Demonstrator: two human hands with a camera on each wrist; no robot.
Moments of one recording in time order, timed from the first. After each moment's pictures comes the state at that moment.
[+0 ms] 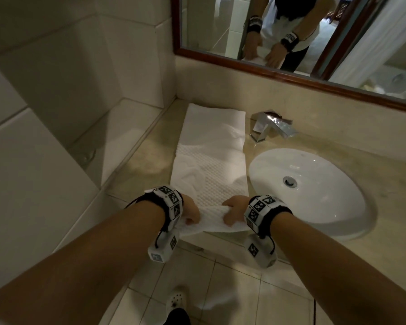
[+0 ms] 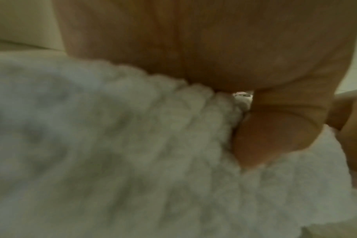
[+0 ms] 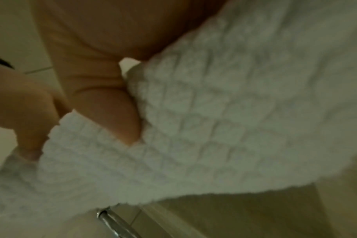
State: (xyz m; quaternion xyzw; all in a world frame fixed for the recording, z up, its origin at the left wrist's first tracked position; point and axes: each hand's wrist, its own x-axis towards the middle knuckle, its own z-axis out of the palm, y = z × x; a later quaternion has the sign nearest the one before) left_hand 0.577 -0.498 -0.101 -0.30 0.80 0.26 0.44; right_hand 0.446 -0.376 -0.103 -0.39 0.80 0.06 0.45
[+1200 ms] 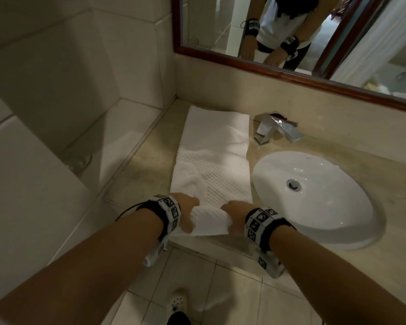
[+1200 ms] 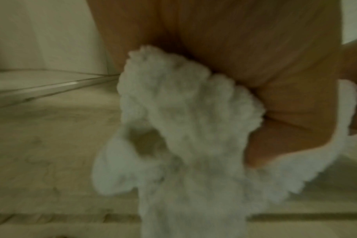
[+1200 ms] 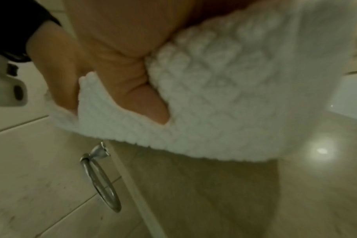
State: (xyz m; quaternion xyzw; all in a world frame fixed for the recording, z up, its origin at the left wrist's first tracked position) left_hand 0.583 -0.529 -0.135 -0.18 0.91 0.18 0.32; right_hand 0.446 -0.384 -0.128 -0.51 0.78 0.14 0.32
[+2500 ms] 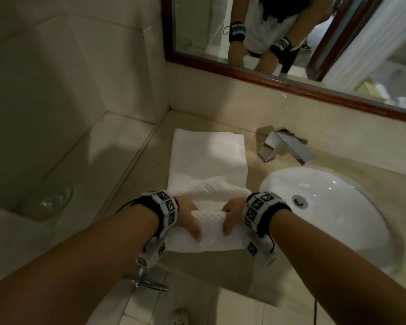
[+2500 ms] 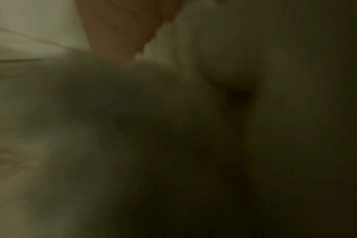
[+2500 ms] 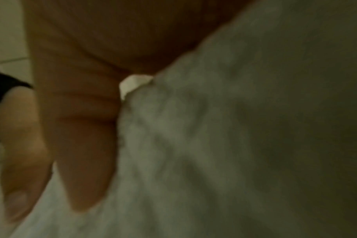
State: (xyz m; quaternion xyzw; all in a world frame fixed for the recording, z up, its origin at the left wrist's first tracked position) left_hand 0.512 -0.610 -0.123 -0.23 0.83 0.27 0.42; right_hand 0.382 -0.487 -0.112 -0.36 0.80 0.14 0.47
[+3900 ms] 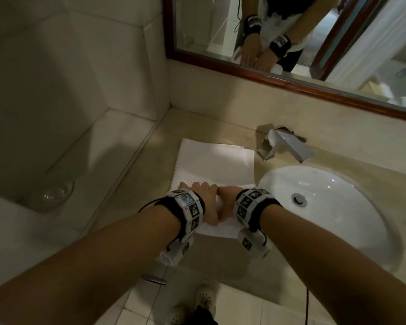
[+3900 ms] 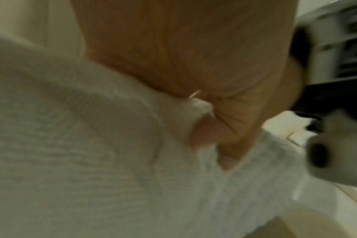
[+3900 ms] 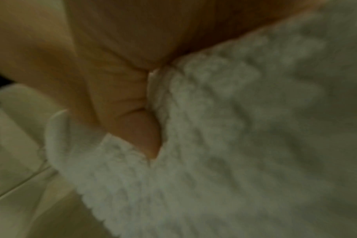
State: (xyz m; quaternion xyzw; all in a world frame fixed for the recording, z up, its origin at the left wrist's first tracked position) left_hand 0.479 -0.569 -0.111 -0.21 0.93 0.12 0.29; right_hand 0.390 -0.496 -0.114 -0.47 0.80 0.16 0.33
